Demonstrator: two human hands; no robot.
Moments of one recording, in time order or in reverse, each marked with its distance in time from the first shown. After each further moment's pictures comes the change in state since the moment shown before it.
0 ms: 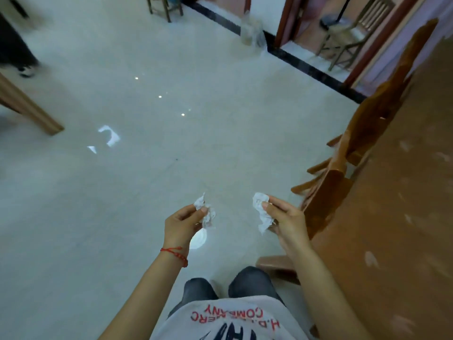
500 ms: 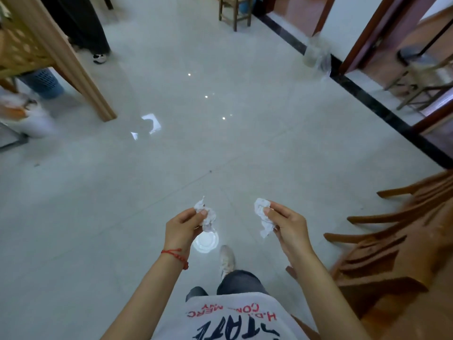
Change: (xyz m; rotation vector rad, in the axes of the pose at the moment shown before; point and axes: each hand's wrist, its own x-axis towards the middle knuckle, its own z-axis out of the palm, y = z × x) left_hand 0.106 0.069 -0.041 -0.166 0.223 -0.007; right_hand 0.111 -0.045 0.132 -0.134 -0.263 0.000
